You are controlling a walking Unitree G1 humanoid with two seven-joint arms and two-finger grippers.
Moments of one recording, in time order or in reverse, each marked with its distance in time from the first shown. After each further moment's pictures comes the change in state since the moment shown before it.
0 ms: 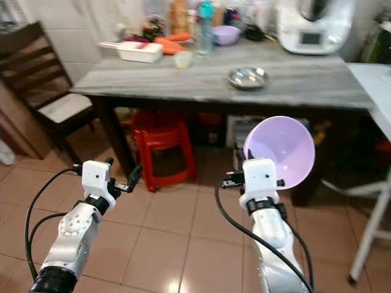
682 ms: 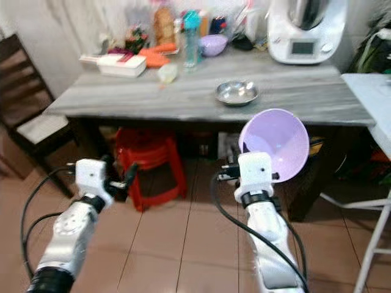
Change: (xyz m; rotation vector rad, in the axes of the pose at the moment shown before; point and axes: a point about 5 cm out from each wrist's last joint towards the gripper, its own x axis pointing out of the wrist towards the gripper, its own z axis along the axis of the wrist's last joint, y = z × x) left arm 0.002 -0.011 0.004 -0.036 -0.026 -0.035; right arm 0.007 0.000 0.003 -0.005 -0.019 0.003
